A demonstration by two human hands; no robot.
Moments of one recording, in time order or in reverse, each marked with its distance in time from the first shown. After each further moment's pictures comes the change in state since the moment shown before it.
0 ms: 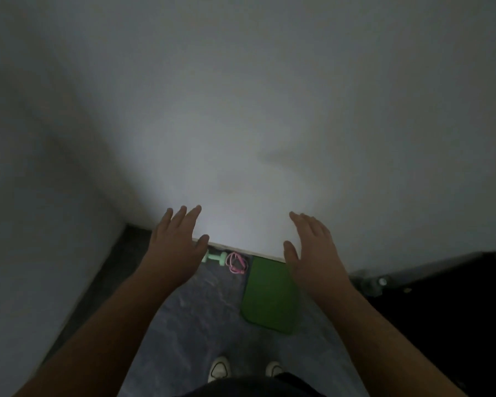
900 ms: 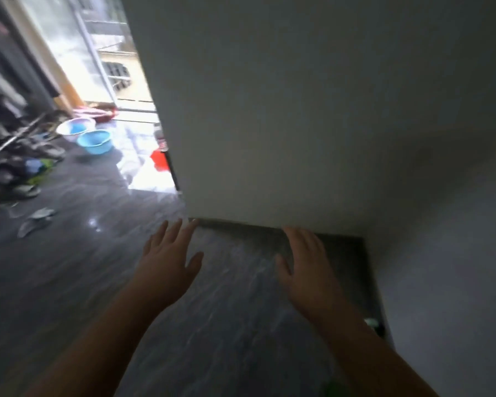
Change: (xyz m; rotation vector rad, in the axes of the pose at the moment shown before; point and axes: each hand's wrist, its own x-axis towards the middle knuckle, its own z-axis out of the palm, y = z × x) left_hand -0.509 0.048 0.009 0.039 0.585 -1.310; right_hand -0.211 -0.197 0.071 0.168 -0.686 -1.337
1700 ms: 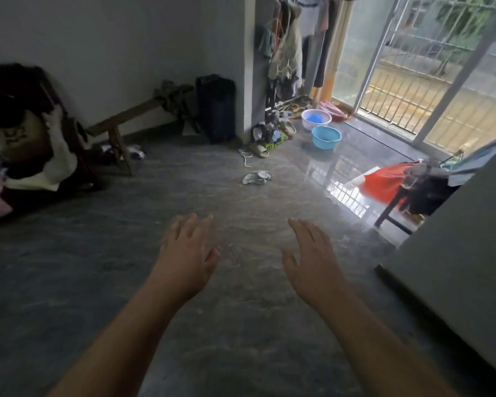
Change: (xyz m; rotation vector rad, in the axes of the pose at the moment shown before) left_hand -0.231 -0.570 -0.155 0.093 0.210 -0.752; right_hand 0.036 -0.565 0.372 0.109 -0.463 -0.672
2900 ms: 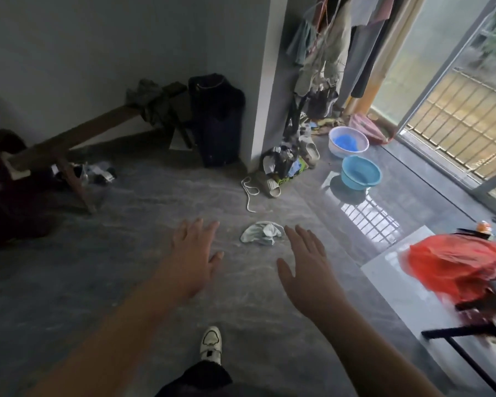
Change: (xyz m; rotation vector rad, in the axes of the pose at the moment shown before) left_hand 0.819 -0.121 0.047 -0.109 -0.171 -0.111; right_hand 0.816 0.097 0.146 -0.025 -0.228 0.015
